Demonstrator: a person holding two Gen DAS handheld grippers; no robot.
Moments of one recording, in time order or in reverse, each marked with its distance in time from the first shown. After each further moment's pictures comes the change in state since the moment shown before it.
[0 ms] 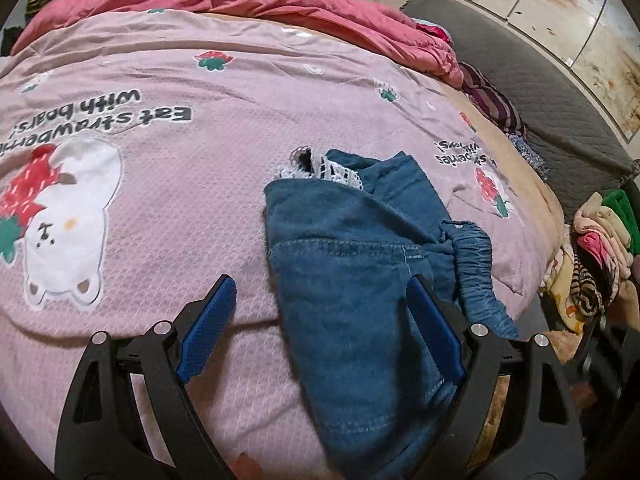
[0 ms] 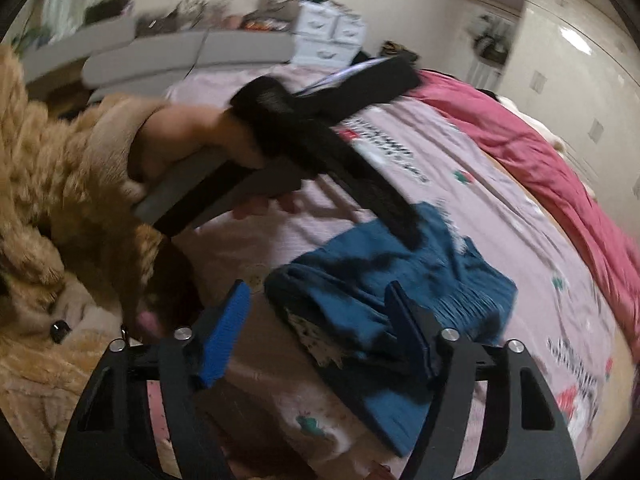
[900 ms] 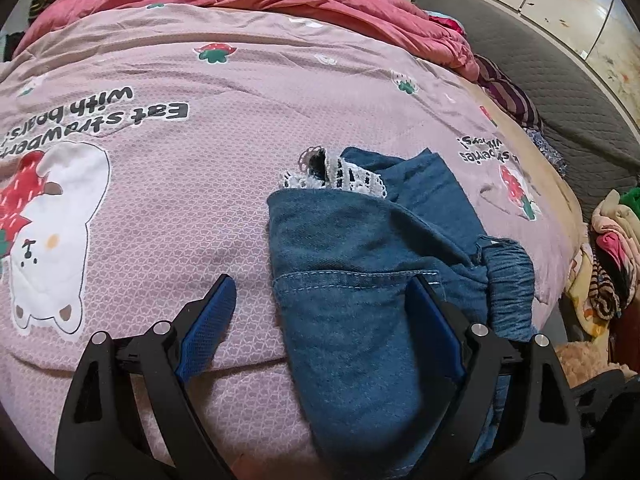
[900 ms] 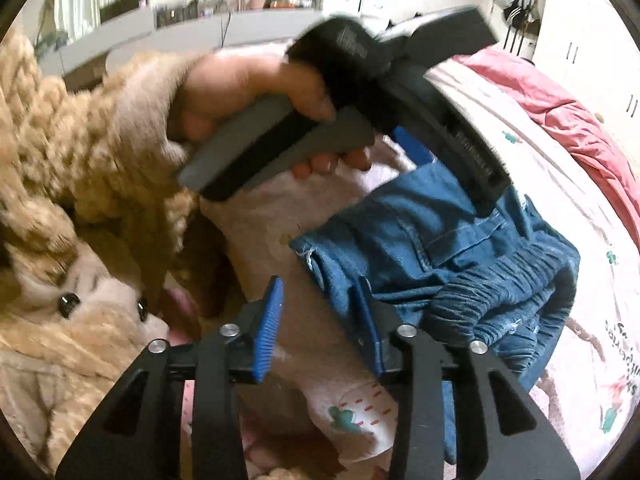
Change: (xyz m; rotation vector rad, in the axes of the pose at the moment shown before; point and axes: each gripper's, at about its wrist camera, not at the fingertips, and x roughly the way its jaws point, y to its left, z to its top) left arm 0.027 0.001 0.010 -0.001 0.020 0.060; right arm 0.024 -0.007 -0.027 0.074 0.034 0.182
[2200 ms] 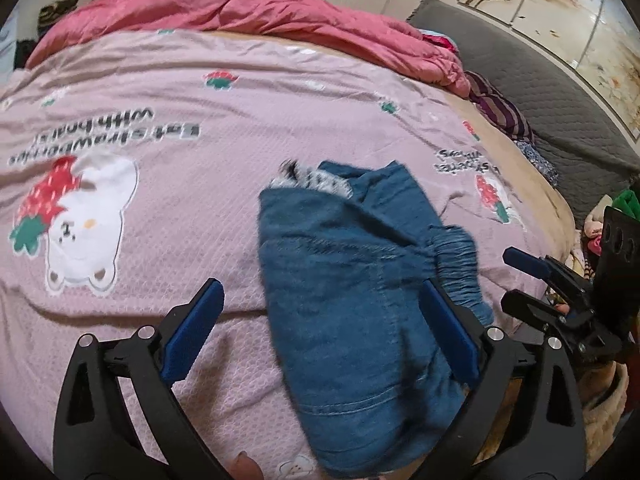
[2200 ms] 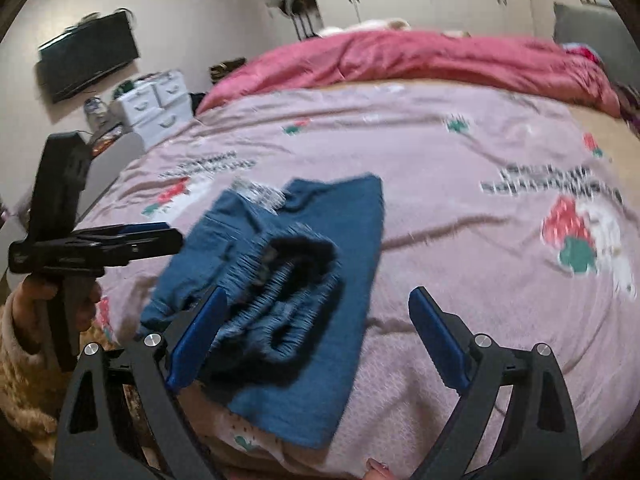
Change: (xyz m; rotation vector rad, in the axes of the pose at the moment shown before) left arm -0.043 -0.014 -0.021 -0.015 -0.065 0.005; right arm -0.046 -0.141 -0.057 0.717 -0.163 -0.289
